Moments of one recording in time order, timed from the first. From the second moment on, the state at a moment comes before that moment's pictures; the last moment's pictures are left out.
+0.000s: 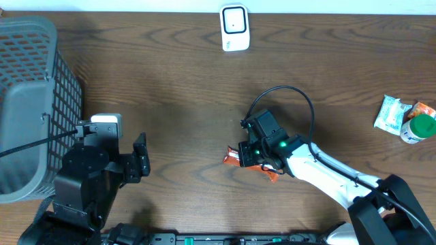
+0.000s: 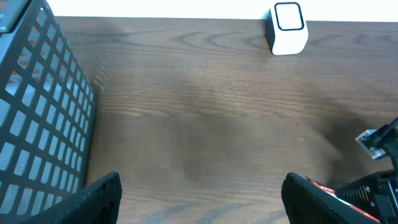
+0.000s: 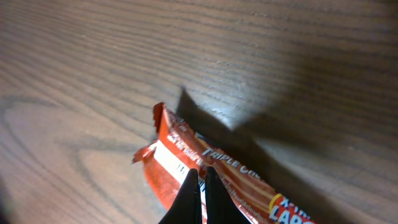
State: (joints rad) left arm -0.32 0.69 1.12 -1.05 -0.22 -0.20; right arm 0.61 1.57 0.77 -0.35 -0.26 0.48
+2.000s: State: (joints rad) left arm -0.32 0.69 1.12 -1.05 -0.22 -0.20; right arm 0.11 1.73 0.89 -0.75 -0.62 -0.27
